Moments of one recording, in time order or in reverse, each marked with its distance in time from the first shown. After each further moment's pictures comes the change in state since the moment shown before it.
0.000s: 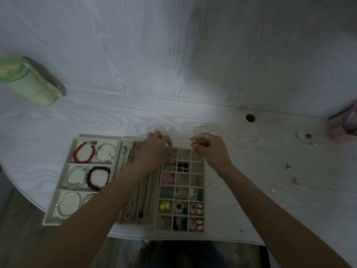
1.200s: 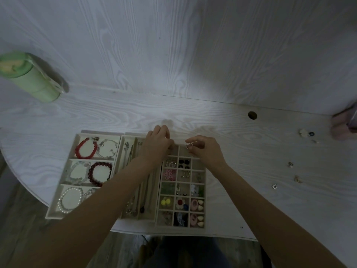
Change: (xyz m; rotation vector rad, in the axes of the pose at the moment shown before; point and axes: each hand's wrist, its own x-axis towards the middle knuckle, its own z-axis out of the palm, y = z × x) left_hand -0.002 0.011 -0.005 0.314 0.099 0.178; right_hand -0.004 0.010 0.017 -0.041 -0.068 0.026
